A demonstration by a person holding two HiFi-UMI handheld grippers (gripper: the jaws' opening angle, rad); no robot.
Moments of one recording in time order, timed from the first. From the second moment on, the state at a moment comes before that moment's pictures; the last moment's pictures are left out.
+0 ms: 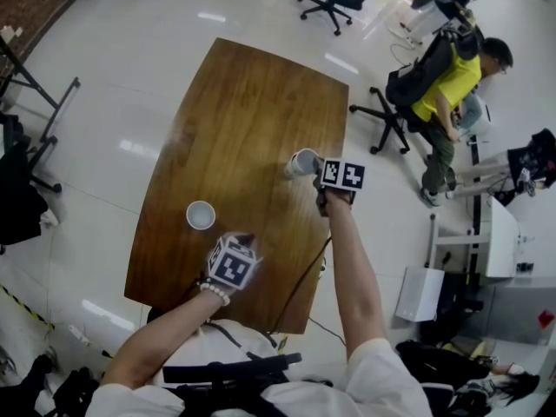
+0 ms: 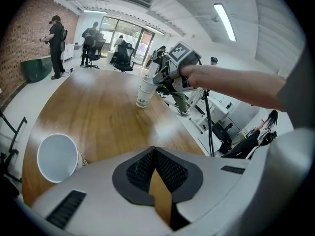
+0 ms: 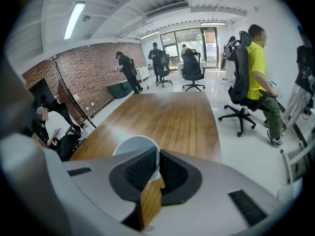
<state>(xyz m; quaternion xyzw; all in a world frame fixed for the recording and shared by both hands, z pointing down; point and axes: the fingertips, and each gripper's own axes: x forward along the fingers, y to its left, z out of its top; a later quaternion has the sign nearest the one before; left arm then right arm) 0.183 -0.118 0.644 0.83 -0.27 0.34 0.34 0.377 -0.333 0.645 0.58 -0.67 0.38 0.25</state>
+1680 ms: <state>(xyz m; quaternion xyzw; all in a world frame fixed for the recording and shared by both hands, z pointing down) 0.147 -0.106 0.607 0.87 -0.26 0.27 0.33 0.338 -0.238 0.575 0.64 -0.67 0.36 0.10</state>
